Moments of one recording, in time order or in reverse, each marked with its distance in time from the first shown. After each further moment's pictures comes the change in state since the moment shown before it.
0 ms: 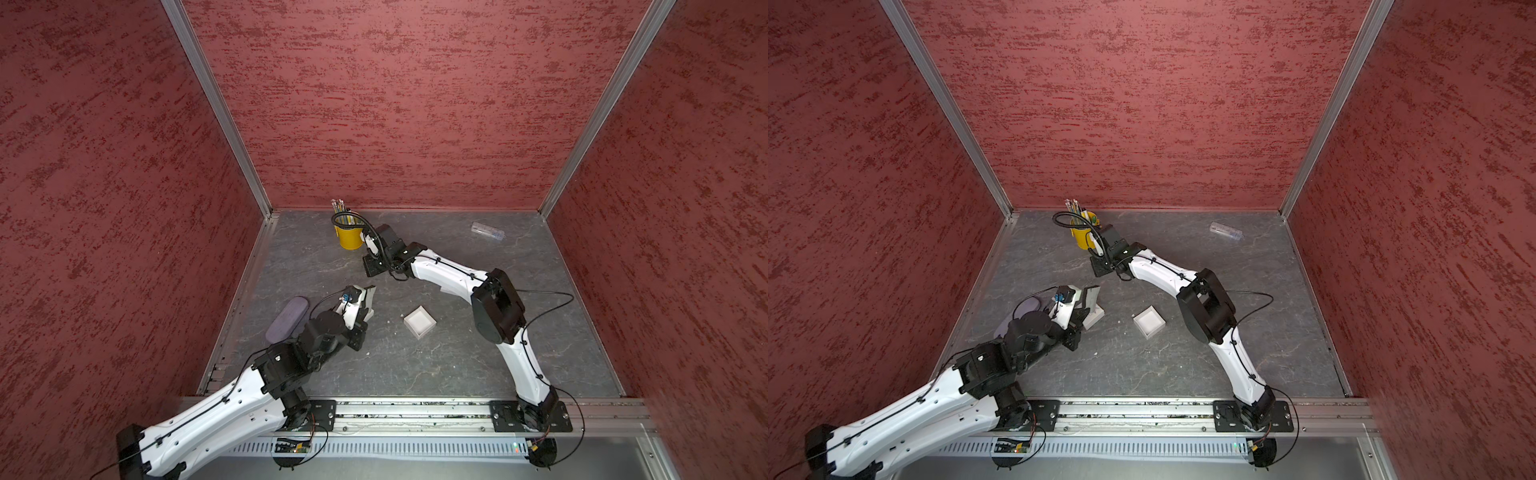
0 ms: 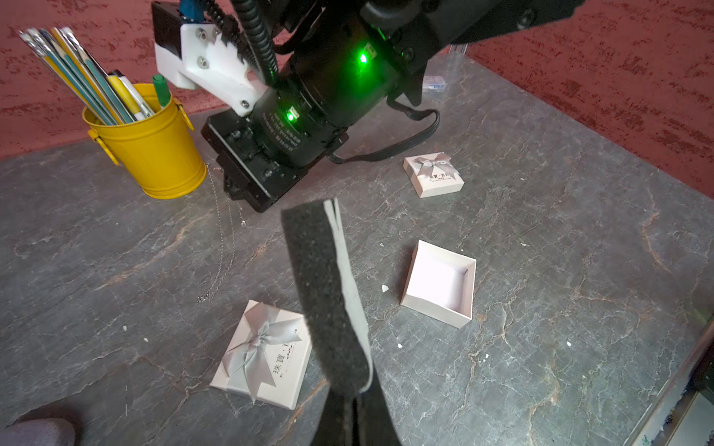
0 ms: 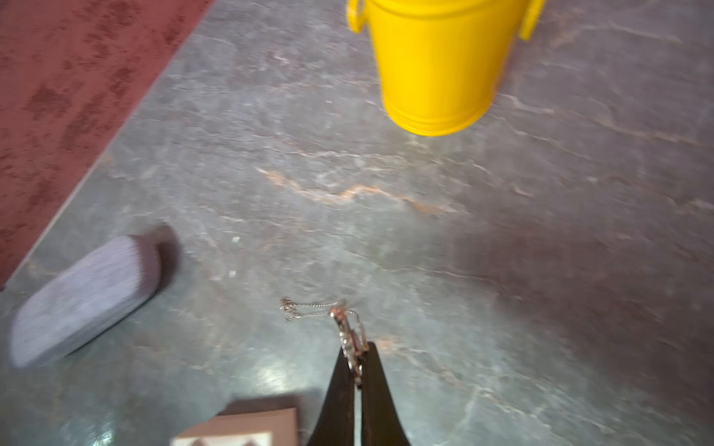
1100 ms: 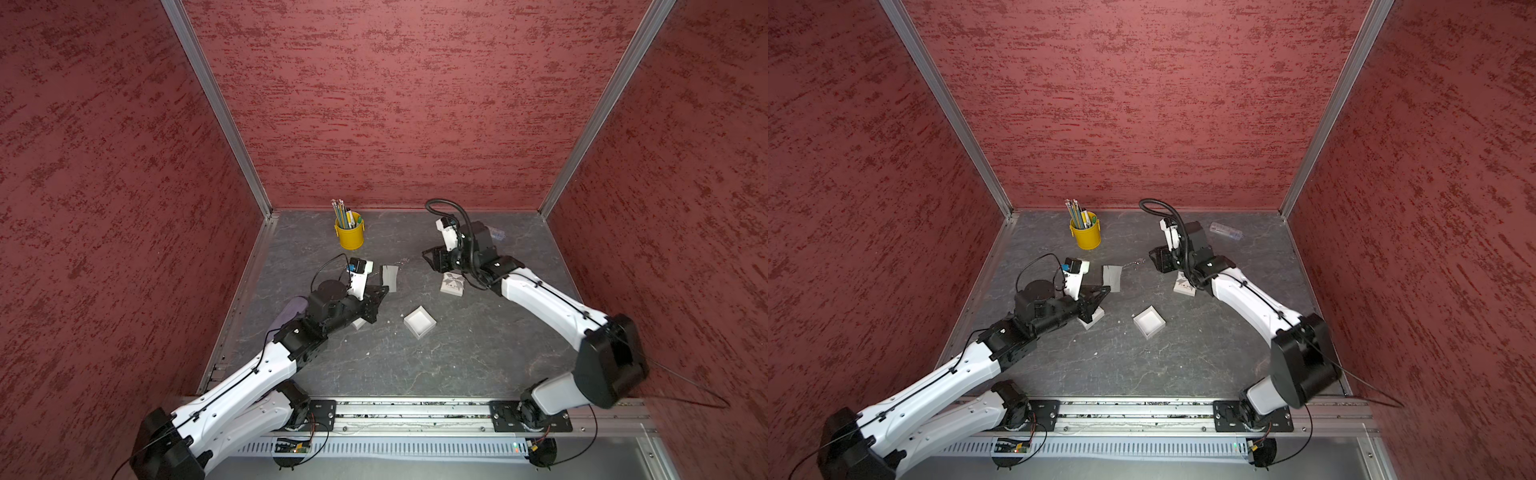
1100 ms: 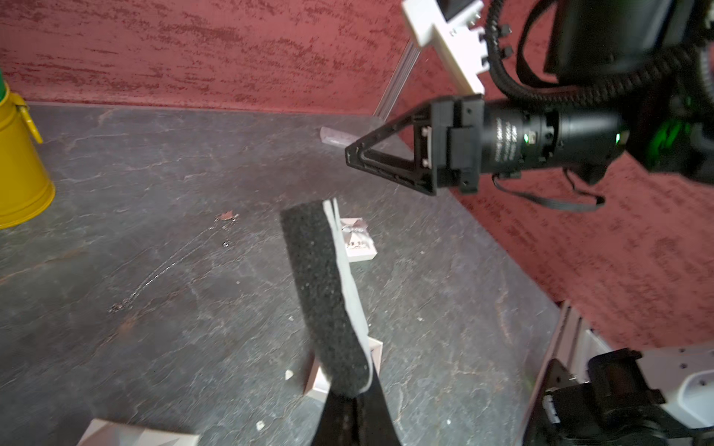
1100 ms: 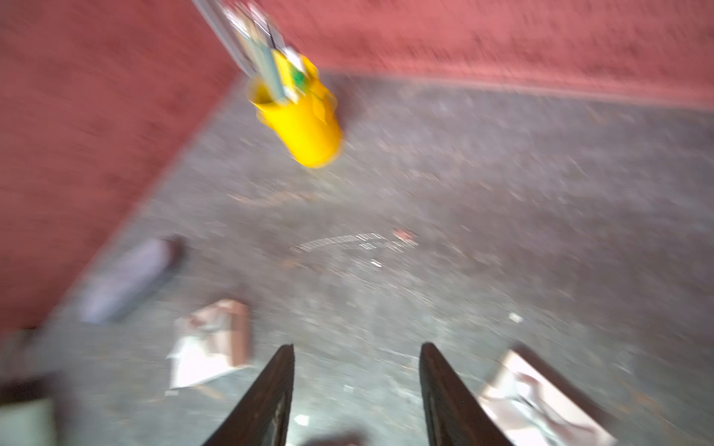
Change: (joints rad) left arm 0.244 0.216 0.084 0.355 0.472 -0.181; right arm -0.256 -0.837 -0.801 0.289 -0.199 -0.005
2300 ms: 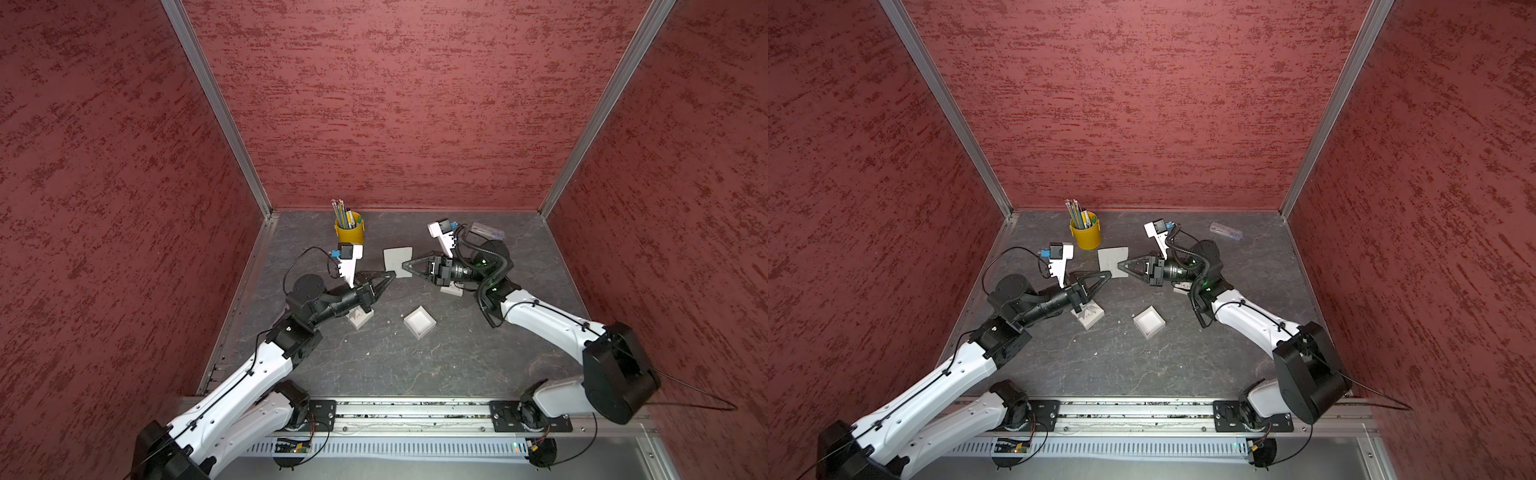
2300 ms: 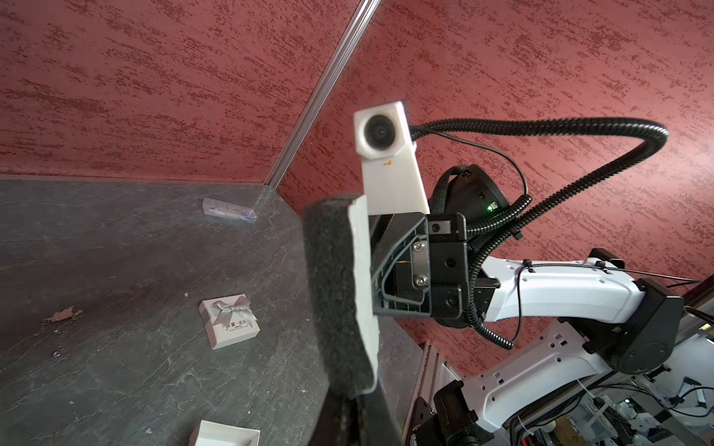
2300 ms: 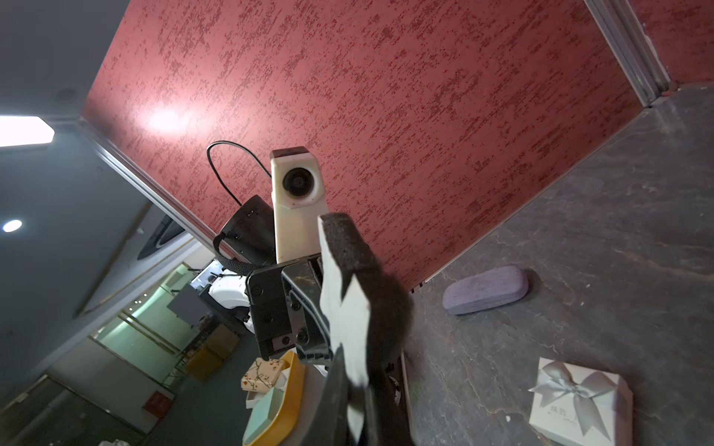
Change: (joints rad) left arm 0.093 -0.014 0.008 0.282 0.296 -0.230; right arm 0.068 0.003 -0.191 0.939 -0.679 0.713
